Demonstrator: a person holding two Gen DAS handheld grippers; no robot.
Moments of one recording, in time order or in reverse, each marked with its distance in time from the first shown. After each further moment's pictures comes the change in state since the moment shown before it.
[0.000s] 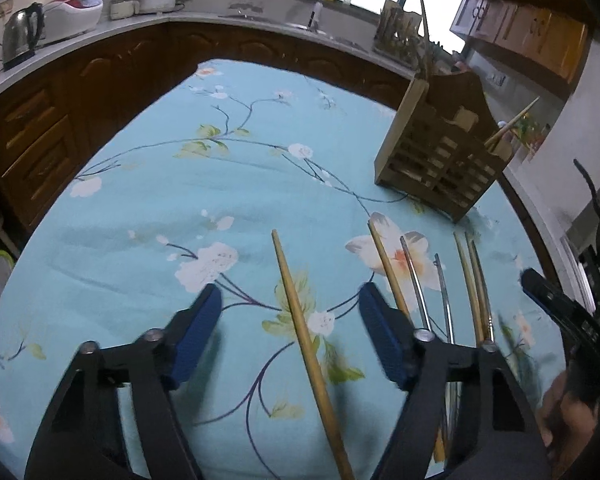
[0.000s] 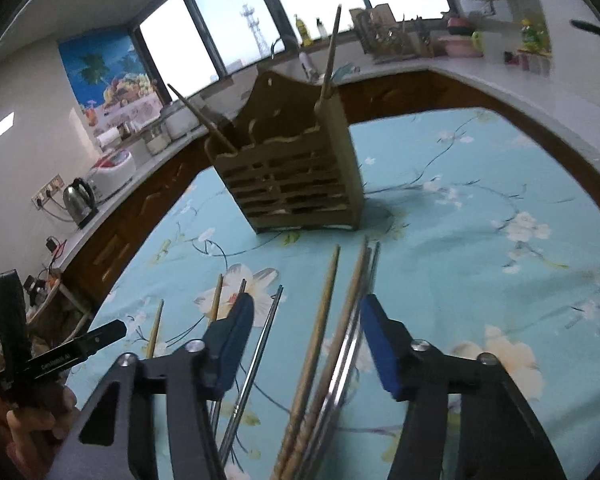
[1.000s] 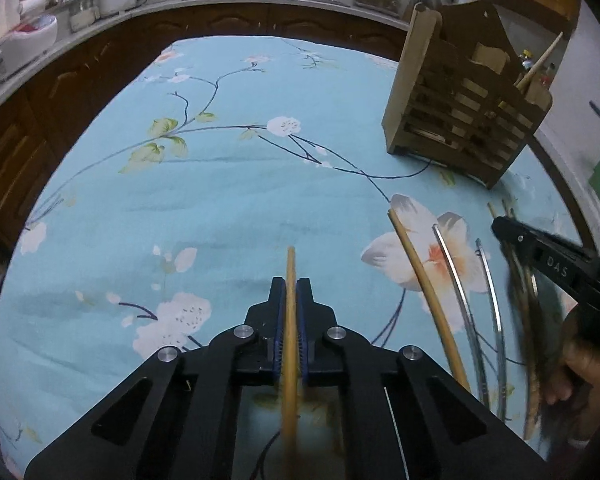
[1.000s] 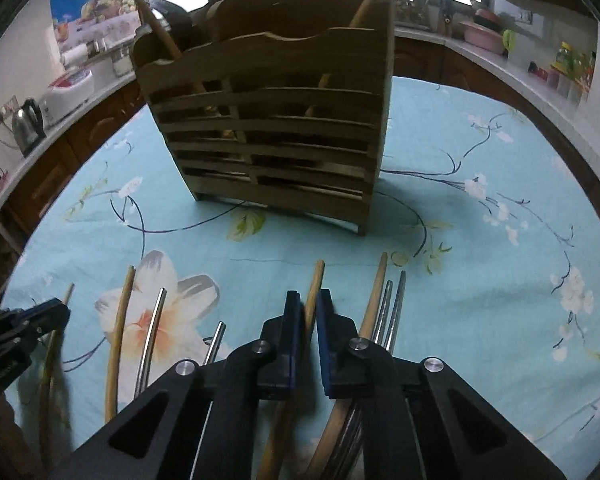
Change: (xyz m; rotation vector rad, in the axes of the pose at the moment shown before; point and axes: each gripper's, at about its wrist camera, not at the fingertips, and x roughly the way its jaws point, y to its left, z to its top) left arm 0.062 -0.014 0.026 0.147 0.119 0.039; right arm 0.106 0.012 0.022 -0.151 0.198 -0.181
